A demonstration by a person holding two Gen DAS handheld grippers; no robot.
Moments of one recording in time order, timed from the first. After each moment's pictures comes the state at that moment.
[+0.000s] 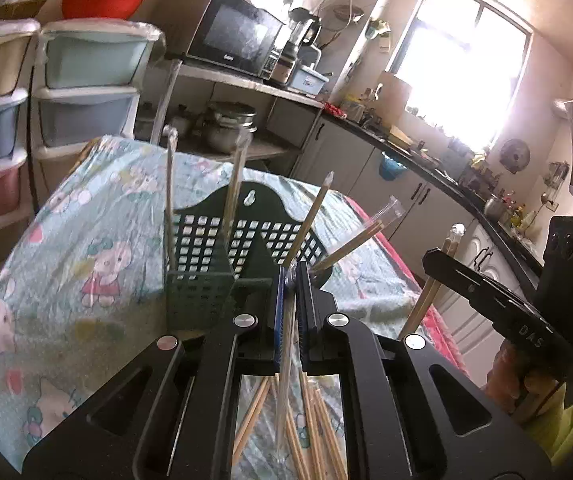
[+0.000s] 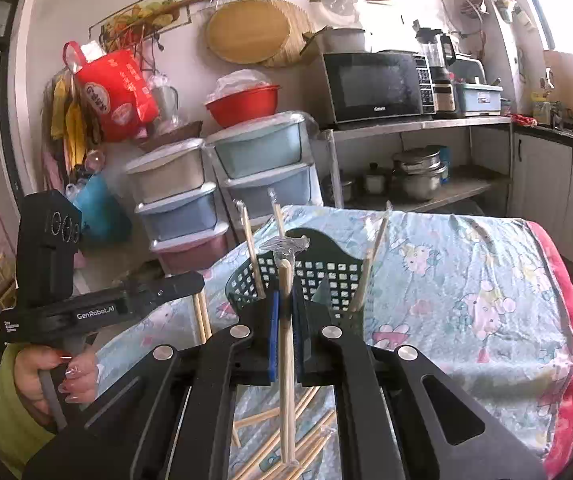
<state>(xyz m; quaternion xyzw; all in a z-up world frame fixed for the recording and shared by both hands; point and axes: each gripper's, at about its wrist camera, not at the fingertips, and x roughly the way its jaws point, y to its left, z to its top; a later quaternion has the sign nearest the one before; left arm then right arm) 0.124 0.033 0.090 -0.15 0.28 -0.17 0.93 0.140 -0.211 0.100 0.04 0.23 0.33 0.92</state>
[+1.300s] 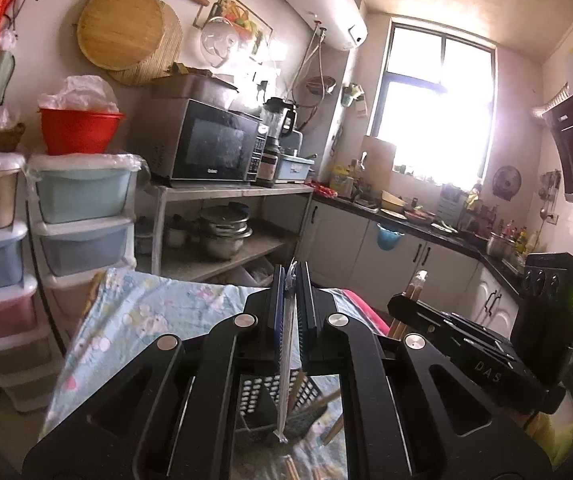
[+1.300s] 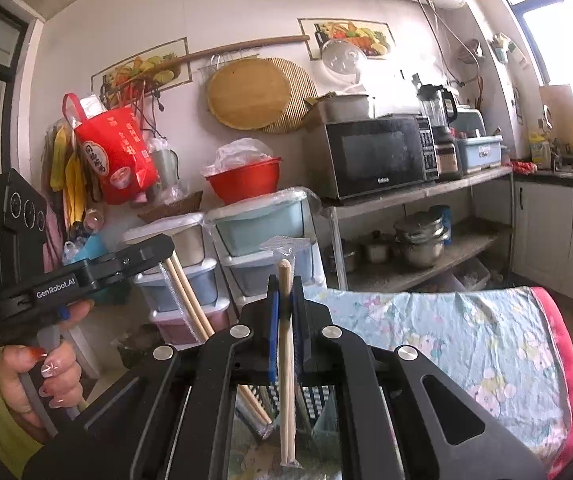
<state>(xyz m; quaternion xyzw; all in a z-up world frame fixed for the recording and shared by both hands) 0.145 0.042 0.218 -0.10 0.13 -0.15 0.97 0.187 -0.189 0.180 0.07 0.13 0.33 0.93</state>
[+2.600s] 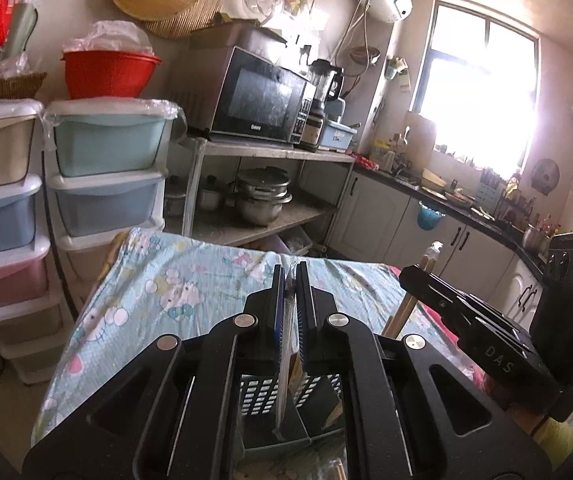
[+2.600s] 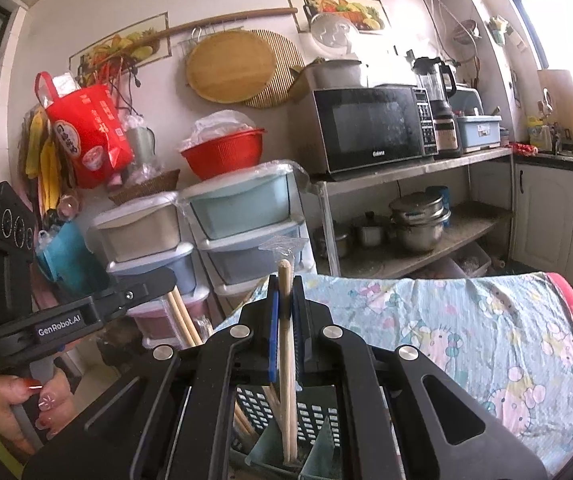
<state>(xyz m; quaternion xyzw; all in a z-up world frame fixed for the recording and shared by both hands) 0.213 0.068 0.149 -0.11 0.20 -0.10 0.97 0.258 -0.137 0.127 0.07 0.17 0.31 0.94</state>
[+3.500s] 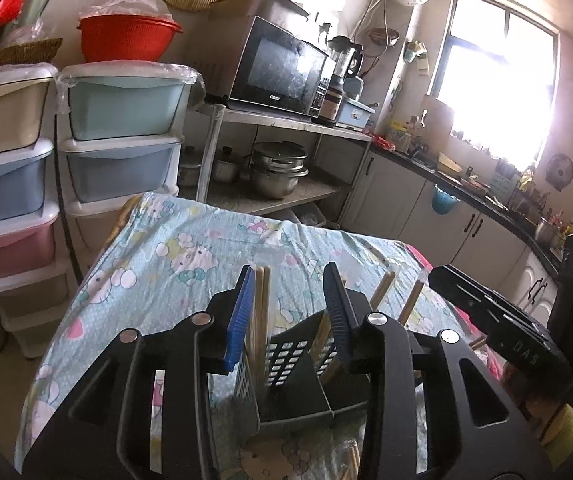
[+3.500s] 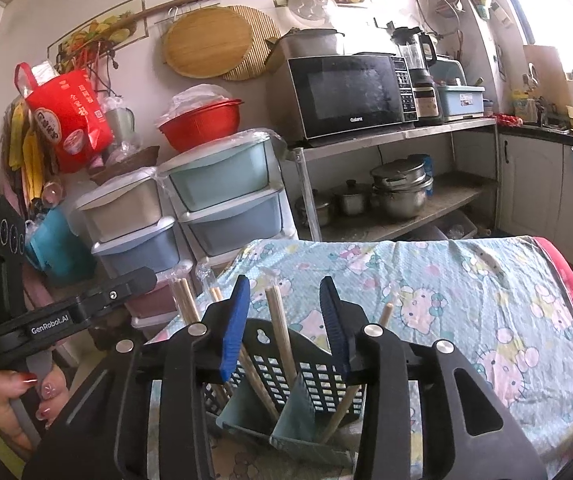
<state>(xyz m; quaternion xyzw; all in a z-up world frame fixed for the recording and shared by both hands) 0.211 0.073 0.115 -0.12 0.24 -0.08 0.96 0.256 -0.157 0.097 0.07 0.21 0.28 0.93</state>
